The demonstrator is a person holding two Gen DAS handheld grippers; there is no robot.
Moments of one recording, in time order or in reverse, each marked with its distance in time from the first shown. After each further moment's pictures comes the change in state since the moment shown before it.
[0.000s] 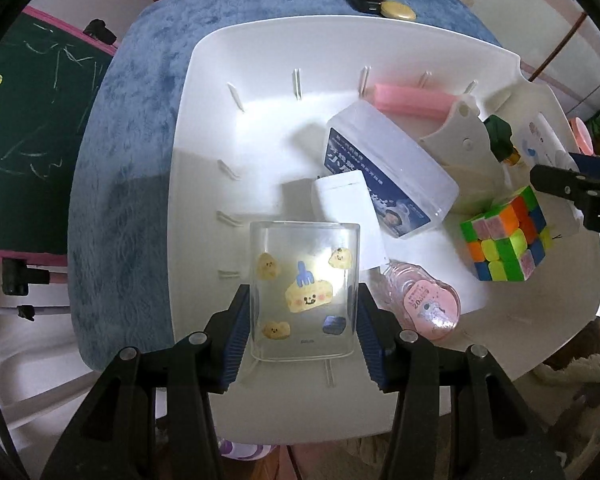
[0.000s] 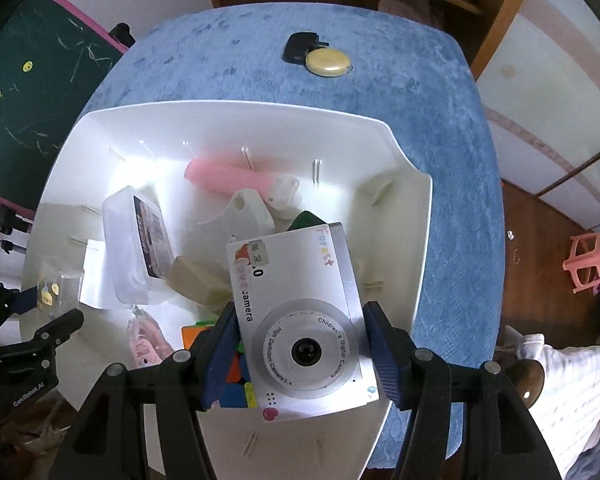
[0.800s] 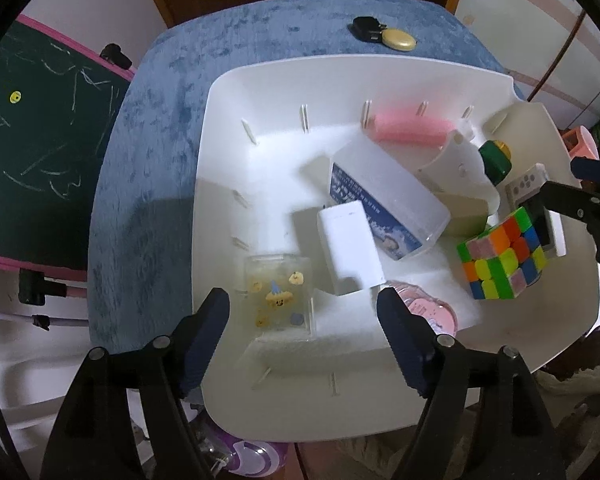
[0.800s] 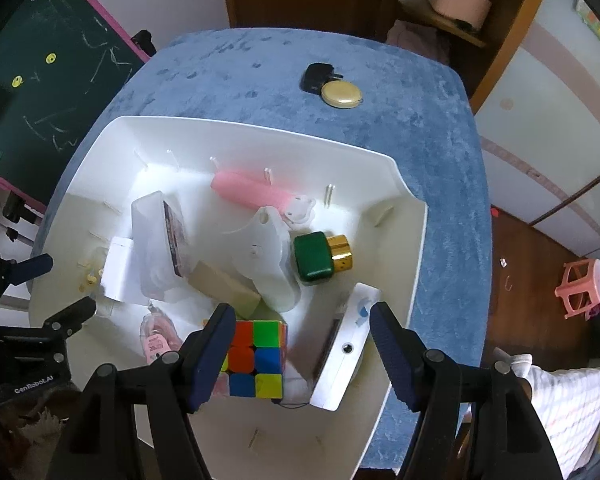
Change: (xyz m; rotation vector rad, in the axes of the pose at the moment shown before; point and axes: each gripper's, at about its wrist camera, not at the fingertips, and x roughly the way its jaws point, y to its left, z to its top) left arm -0.023 0.000 -0.002 0.008 -0.095 0.046; right arm -0.025 0.010 -0.006 -0.055 -0.091 -0.017
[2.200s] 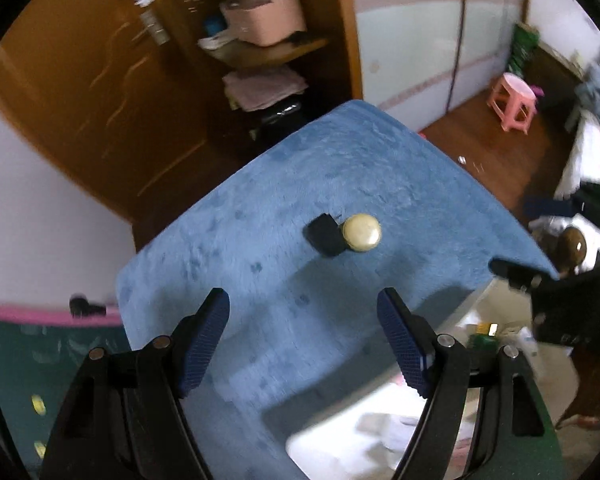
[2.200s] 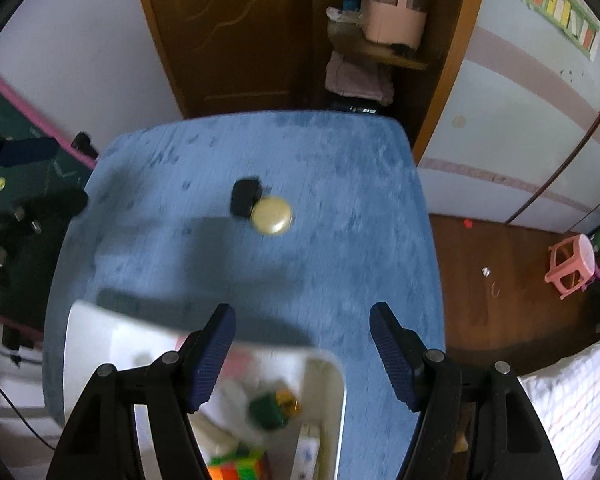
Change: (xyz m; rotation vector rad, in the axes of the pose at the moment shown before) left arm -0.053 -0.030 0.252 0.530 -0.224 -0.057; right arm -0.025 -0.062 0.131 0.216 -0.126 -0.063
